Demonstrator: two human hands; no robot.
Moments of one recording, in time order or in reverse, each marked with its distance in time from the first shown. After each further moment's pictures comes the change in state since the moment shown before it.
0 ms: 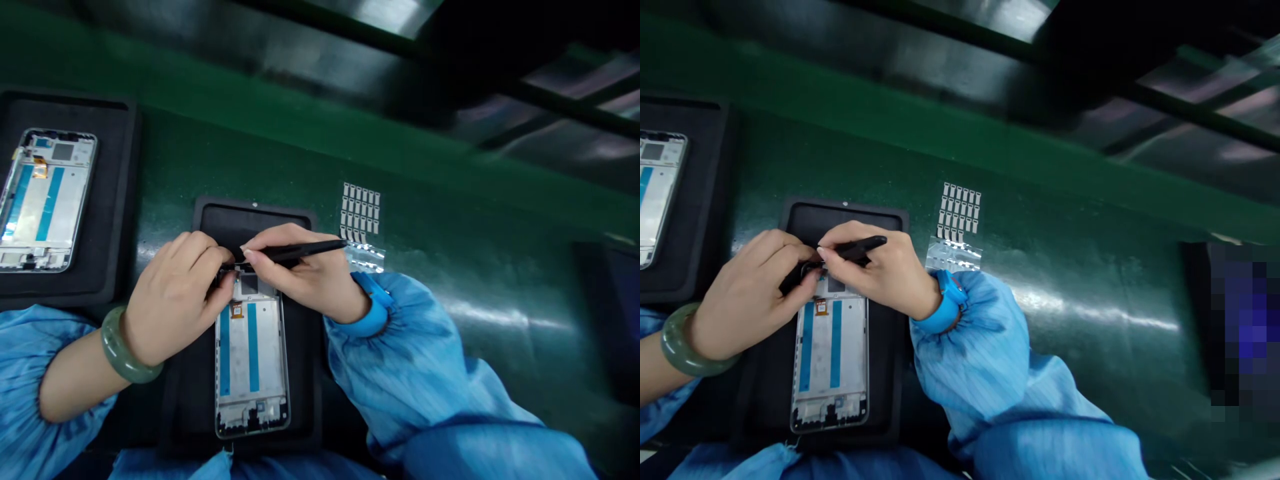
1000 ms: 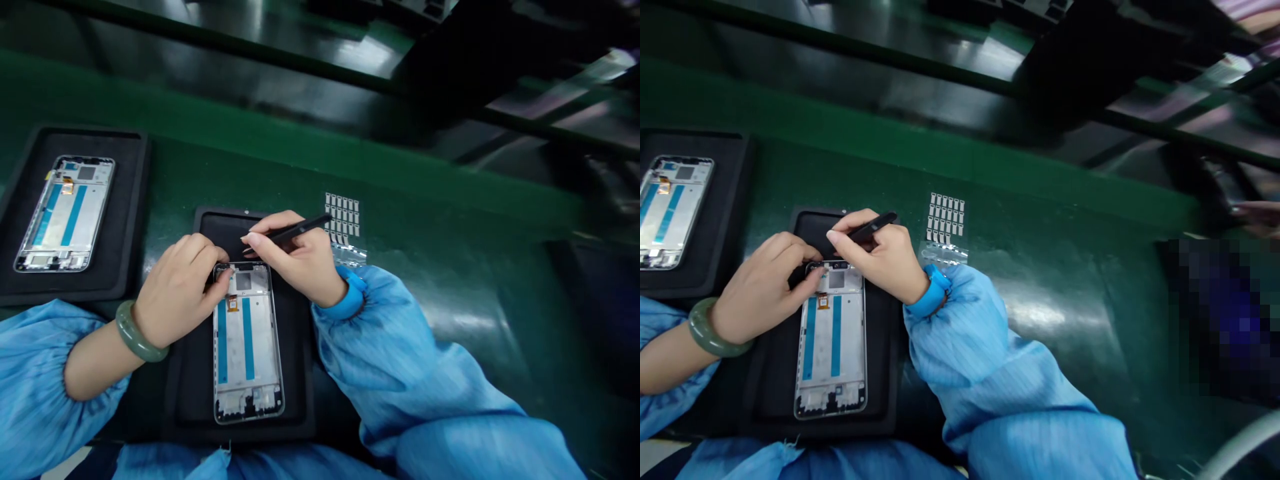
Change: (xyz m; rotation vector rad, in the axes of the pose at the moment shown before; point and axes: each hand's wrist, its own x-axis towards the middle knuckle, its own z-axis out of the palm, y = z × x) left_hand -0.001 -0.001 0.001 -0.019 0.019 0.016; right_hand 0.001 0.005 0.002 0.088 0.101 0.073
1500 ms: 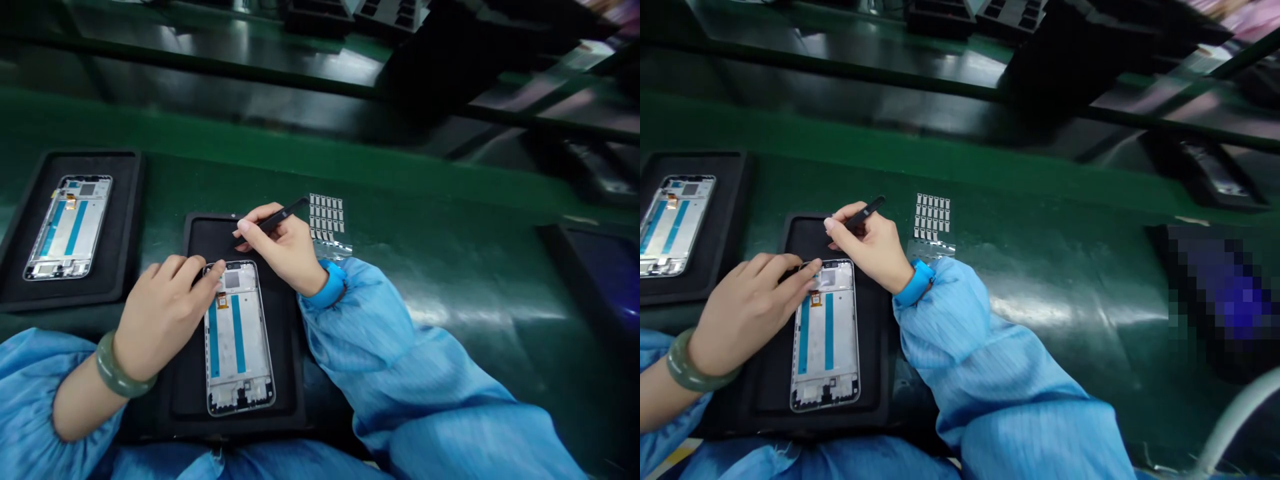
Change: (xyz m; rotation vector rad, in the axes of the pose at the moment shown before) left_hand -0.020 0.011 -0.006 0.455 -0.012 0.181; right_hand 0.004 0.002 0.006 0.402 0.091 0.258
